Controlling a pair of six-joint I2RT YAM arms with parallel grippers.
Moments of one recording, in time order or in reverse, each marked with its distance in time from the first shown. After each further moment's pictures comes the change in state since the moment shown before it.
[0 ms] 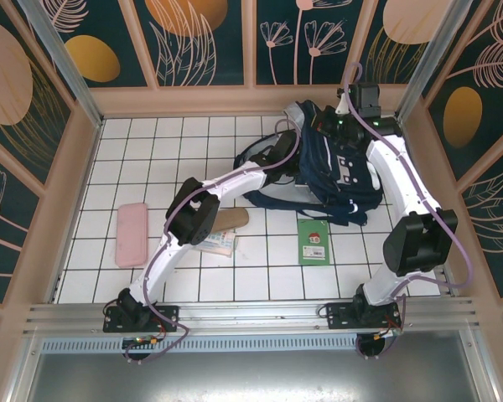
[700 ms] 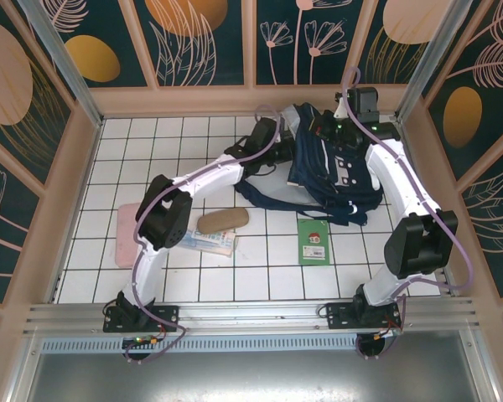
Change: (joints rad) left arm 0.087 -0.277 -0.280 0.084 0.042 0.101; right arm 0.000 -0.021 -0.069 0.052 -0.026 0.003
